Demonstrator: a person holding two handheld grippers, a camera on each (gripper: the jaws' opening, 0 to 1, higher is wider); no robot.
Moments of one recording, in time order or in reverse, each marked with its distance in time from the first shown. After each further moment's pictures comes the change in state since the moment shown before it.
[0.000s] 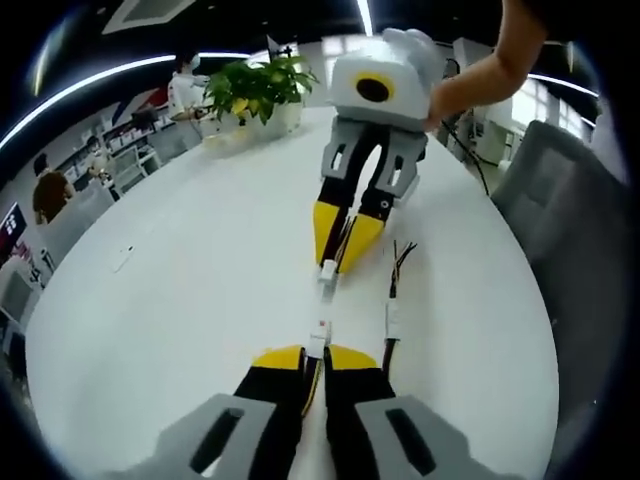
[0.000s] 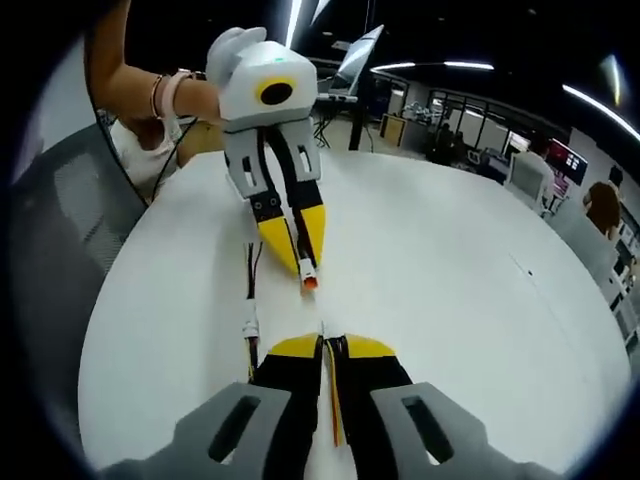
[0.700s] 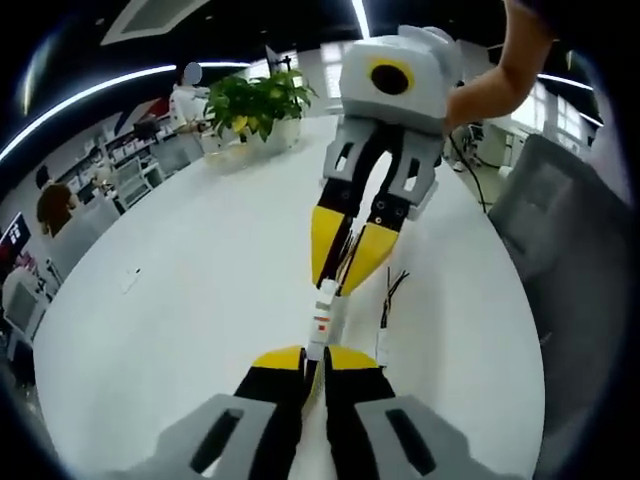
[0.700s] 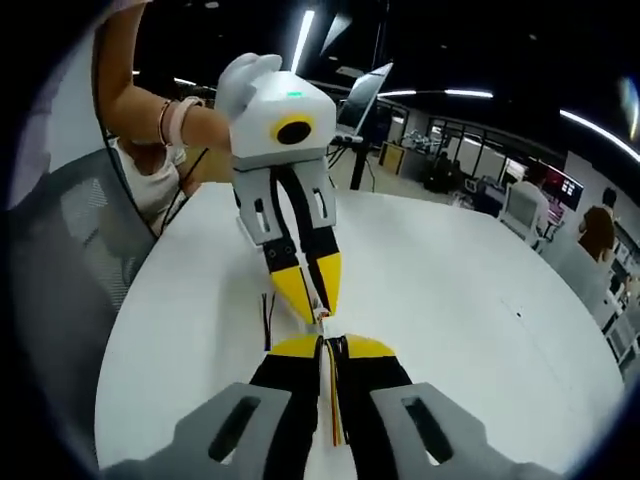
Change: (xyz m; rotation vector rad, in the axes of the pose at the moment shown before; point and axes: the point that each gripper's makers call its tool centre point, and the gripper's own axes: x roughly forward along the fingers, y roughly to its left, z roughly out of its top) left arm -0.010 -0.003 0.025 0.031 -0.016 0.013; right arm -0.013 0.009 0.048 -0.046 -0.114 -0.022
